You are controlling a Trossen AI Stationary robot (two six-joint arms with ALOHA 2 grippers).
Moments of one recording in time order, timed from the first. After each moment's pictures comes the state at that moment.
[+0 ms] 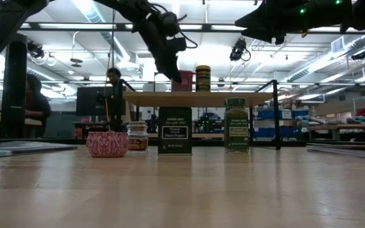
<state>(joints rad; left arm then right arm) 0.63 1.92 1.90 -0.91 0.15 0.46 -0.16 0.93 0.50 0.54 0.32 -0.13</state>
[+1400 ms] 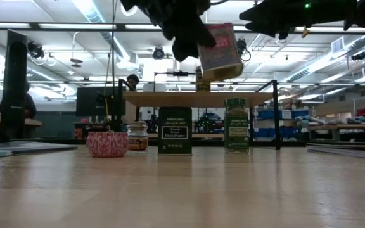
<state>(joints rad) 0.05 1.74 1.42 -0.42 0.20 0.02 -0.16 0.87 0.50 0.54 0.32 -0.15</state>
